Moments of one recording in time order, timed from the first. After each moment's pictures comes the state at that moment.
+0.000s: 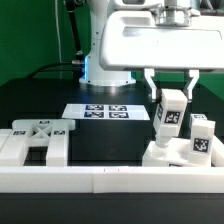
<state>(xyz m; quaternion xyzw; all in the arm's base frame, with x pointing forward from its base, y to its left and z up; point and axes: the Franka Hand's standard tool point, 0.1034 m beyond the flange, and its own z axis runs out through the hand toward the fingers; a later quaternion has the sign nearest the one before) 0.622 0.049 0.121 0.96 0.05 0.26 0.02</state>
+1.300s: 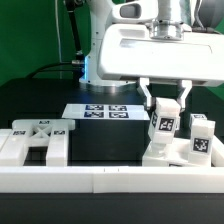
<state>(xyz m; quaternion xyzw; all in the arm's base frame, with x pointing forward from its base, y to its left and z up) 0.604 0.051 0.096 0.96 0.06 0.26 0.03</state>
